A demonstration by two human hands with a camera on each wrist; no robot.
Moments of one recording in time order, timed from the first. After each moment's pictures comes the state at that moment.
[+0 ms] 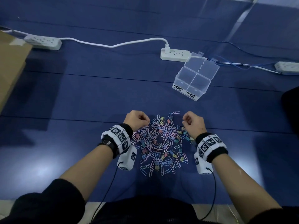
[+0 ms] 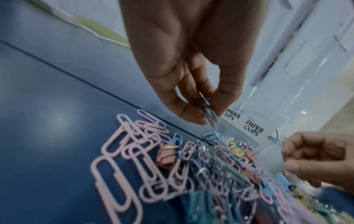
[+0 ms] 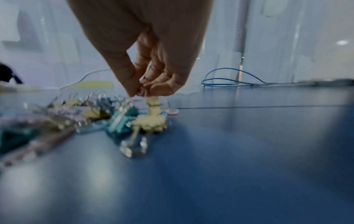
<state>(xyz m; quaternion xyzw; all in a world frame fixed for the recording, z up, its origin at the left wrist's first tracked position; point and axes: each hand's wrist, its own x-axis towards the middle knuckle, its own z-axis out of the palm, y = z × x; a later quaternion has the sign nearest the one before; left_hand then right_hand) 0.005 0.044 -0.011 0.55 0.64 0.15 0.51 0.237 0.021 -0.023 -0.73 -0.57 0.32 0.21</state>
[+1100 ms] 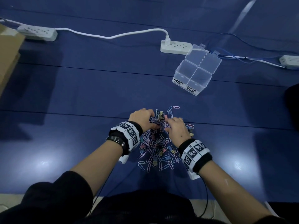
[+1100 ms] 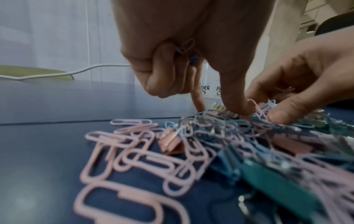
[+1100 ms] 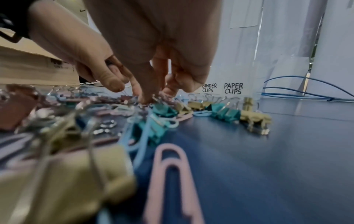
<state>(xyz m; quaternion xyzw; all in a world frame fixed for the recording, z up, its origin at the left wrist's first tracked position) 0.035 0.037 -0.009 0.74 0.60 -0.08 0.31 0.187 -0.007 -0.032 -0.67 -0.70 0.25 0.04</state>
